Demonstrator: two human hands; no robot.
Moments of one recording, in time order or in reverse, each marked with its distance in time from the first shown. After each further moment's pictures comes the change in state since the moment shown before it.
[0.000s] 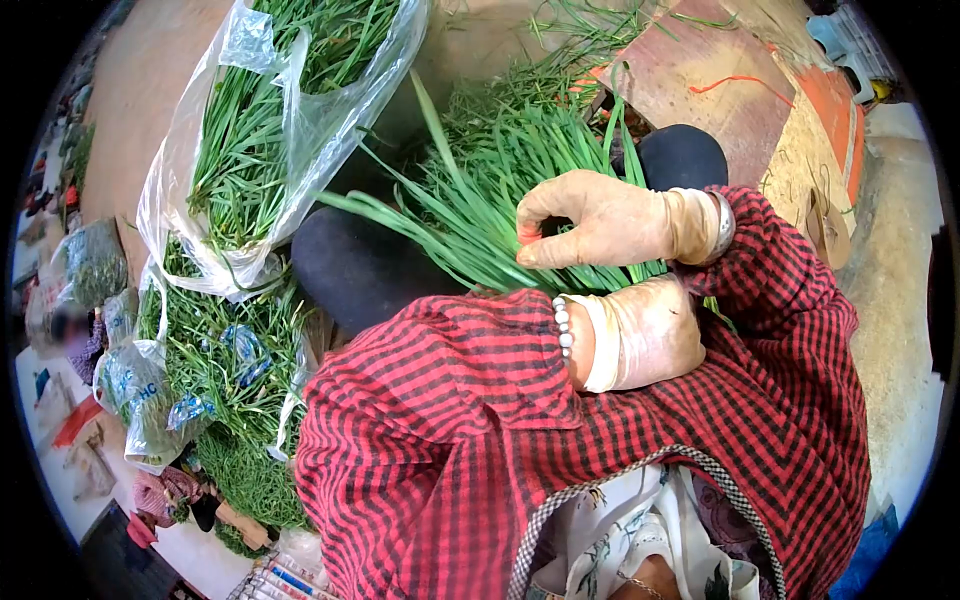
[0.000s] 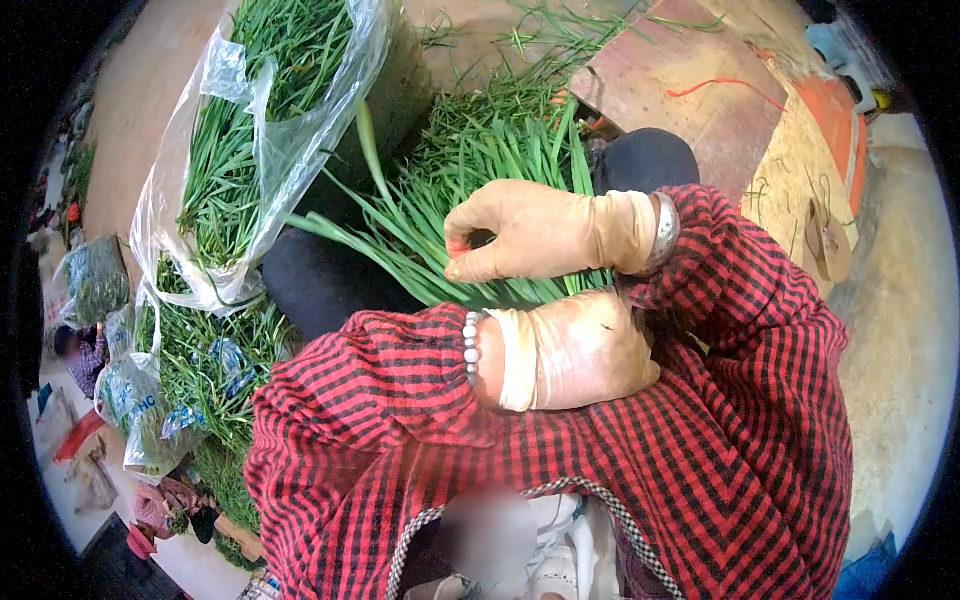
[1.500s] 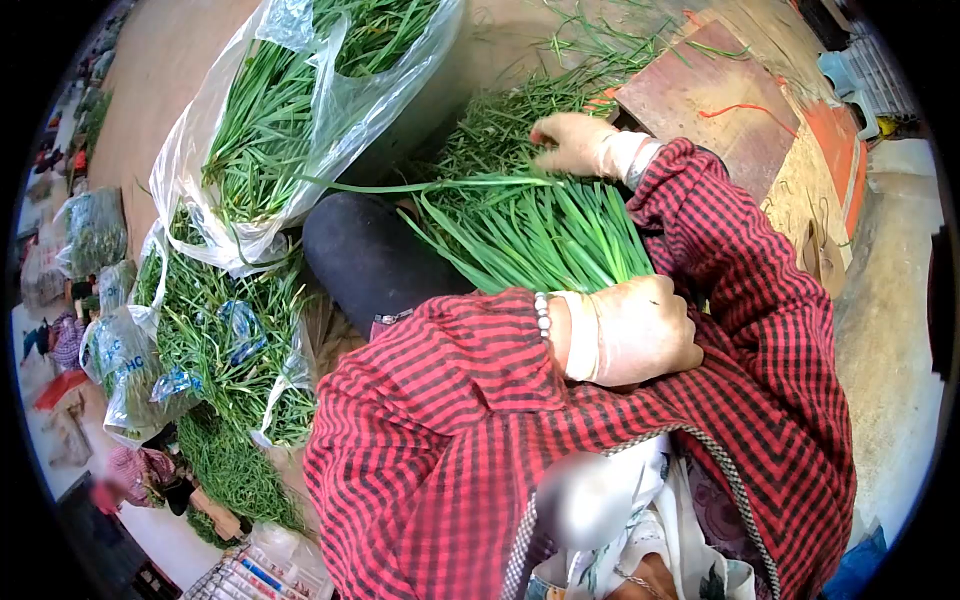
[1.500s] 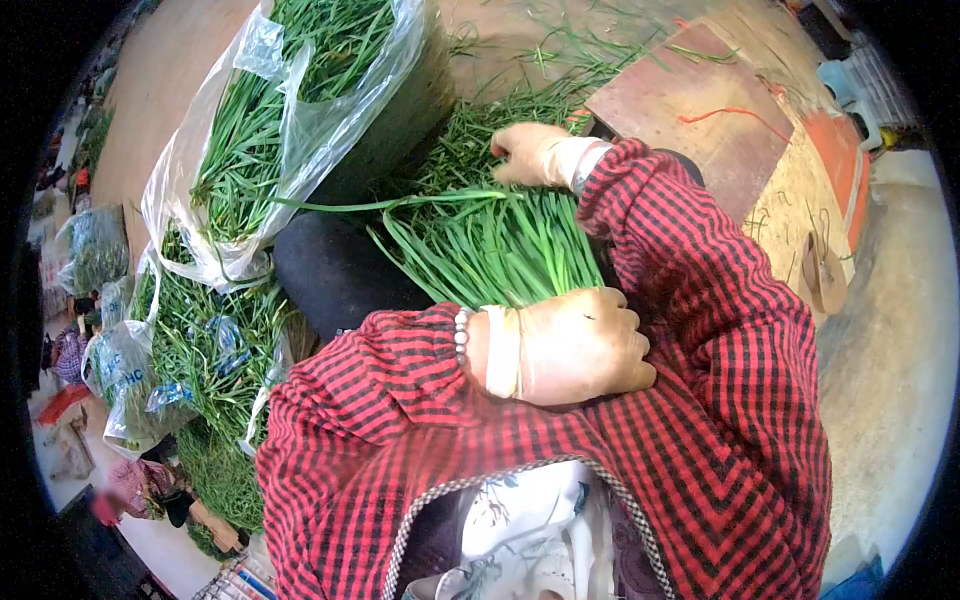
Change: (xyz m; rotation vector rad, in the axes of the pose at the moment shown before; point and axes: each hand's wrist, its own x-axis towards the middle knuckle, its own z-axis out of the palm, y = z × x) left_hand -0.010 0.007 -0.020 -0.022 -0.048 0.062; right_hand 0.067 0.093 -0.029 -0.556 0.154 0.347
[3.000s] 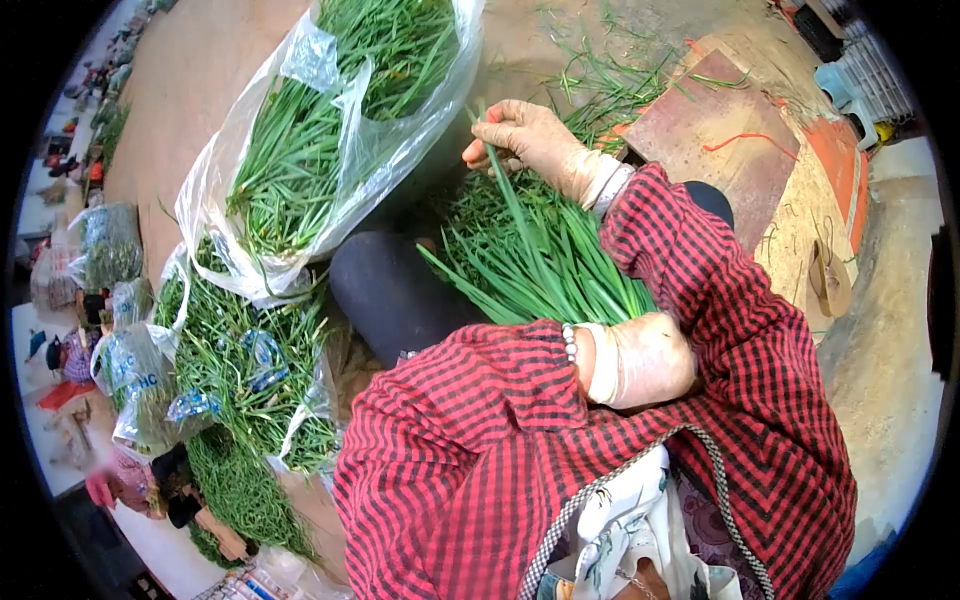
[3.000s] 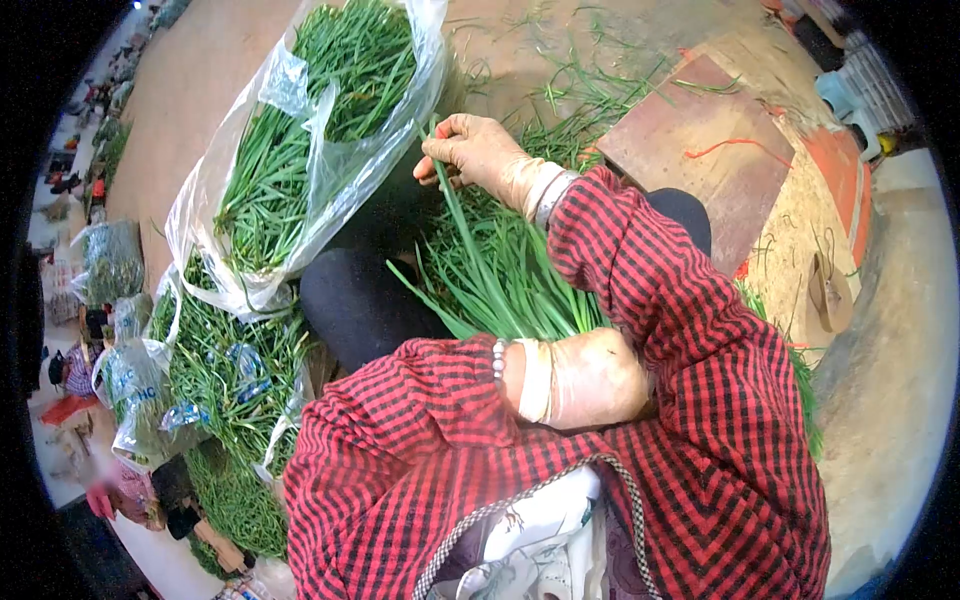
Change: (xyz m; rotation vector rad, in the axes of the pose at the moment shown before) left_hand -0.008 -0.015 0.022 -0.118 0.027 0.055; right_hand 0.026 -0.082 -0.039 1.281 0.135 0.026
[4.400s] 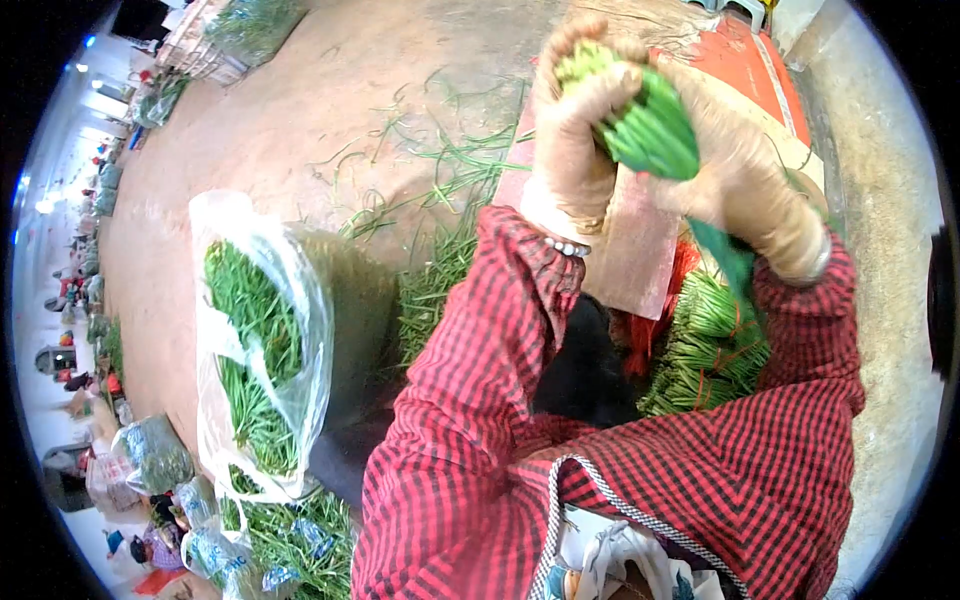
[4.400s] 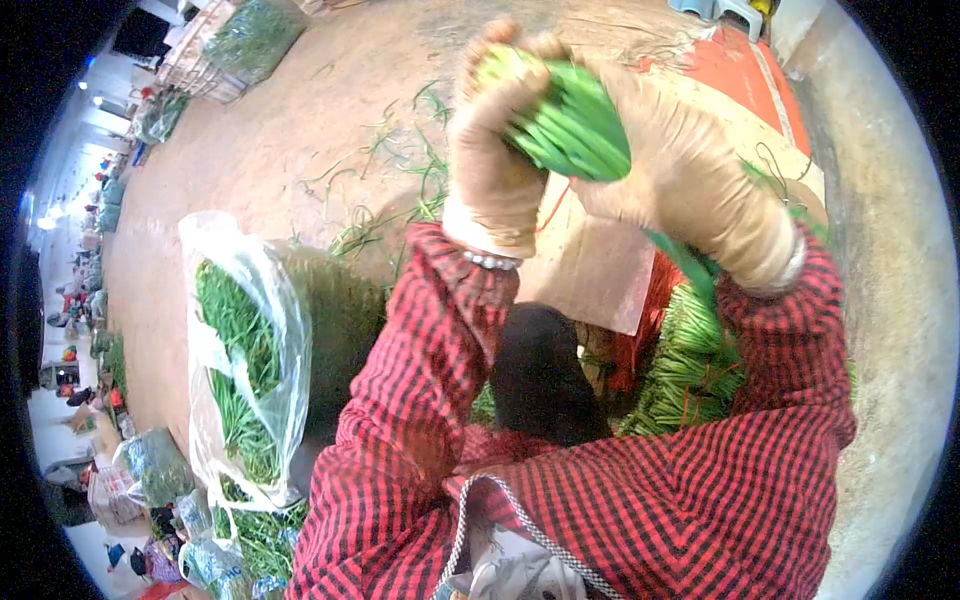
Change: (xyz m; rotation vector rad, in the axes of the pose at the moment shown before) left_hand 0.295 -0.189 -0.066 -1.530 0.818 -0.119; right_hand -0.235 -0.118 -0.282 -1.350 0.828 -0.544
